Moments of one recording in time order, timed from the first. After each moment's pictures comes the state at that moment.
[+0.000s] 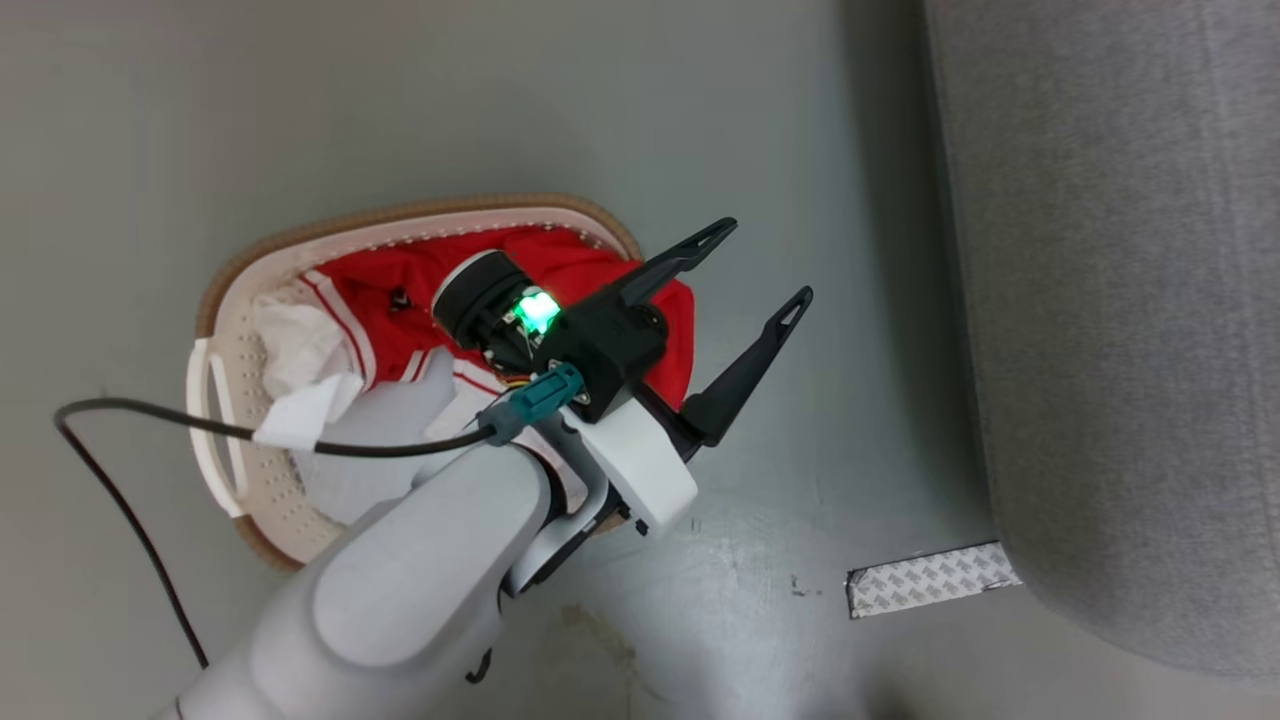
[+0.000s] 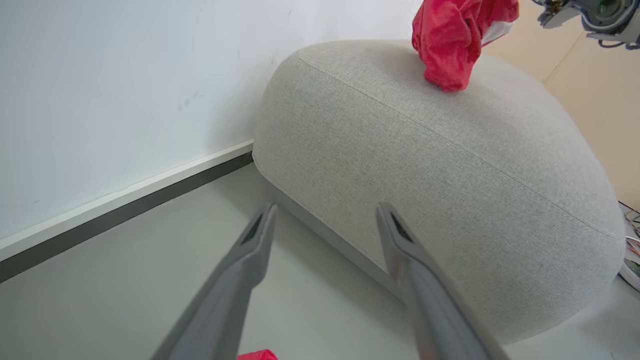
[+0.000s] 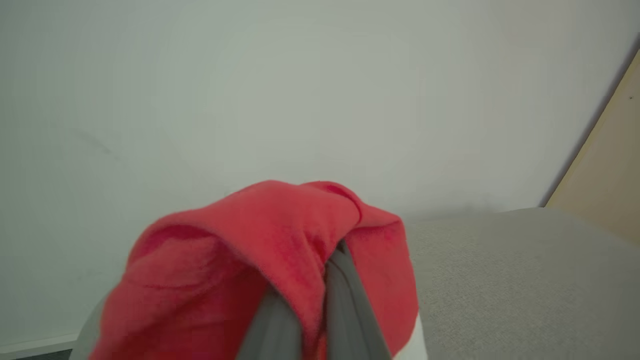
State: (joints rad) left arm -0.84 0.27 -0.82 0.16 -0.37 -0.03 -0.09; right arm -0.95 -0.52 -0.21 0.63 0.47 0.13 -0.26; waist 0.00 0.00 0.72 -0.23
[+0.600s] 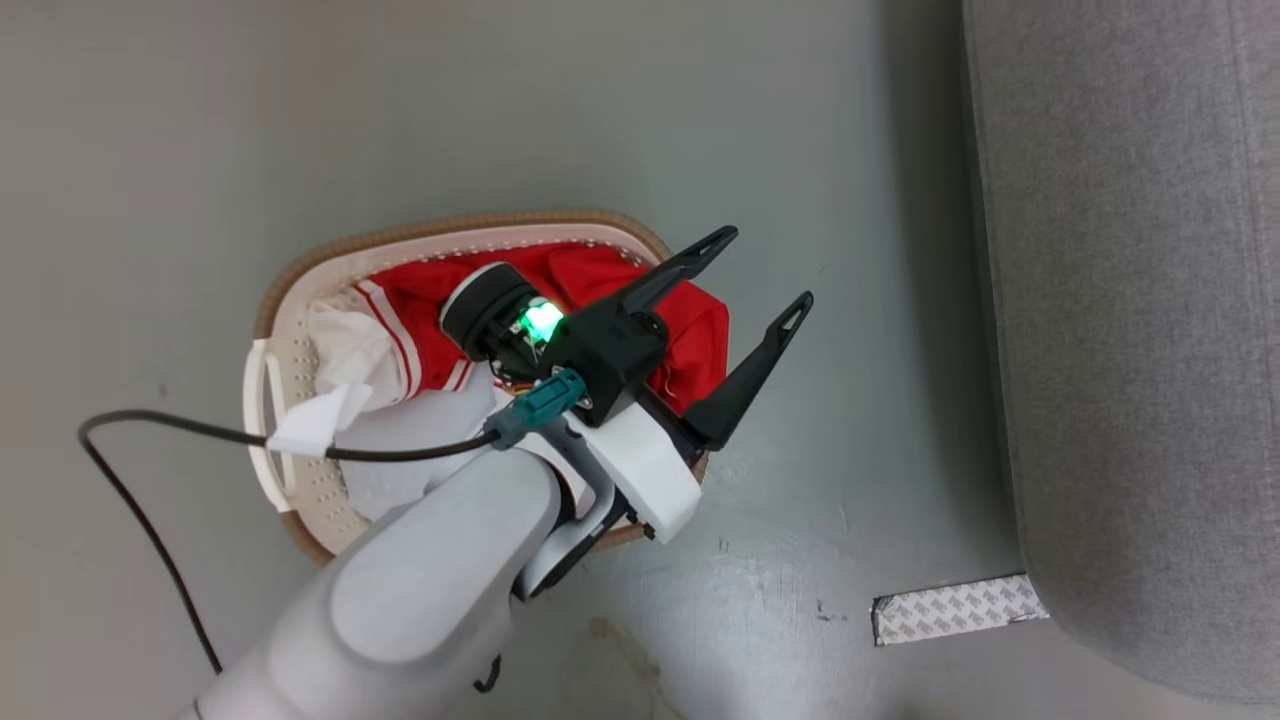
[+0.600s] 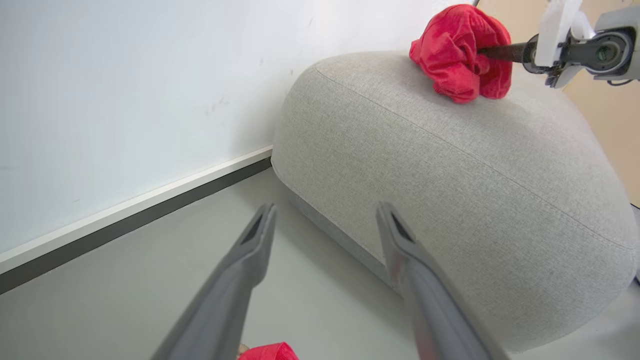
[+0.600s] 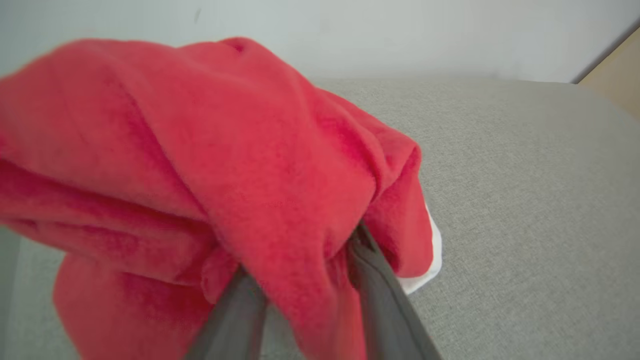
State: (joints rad) left arm -0.84 0.24 -0.83 0.21 -0.39 -0.03 -0.14; right arm -1.02 -0.61 0.04 0.97 0.56 0.13 -0.03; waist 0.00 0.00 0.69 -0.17
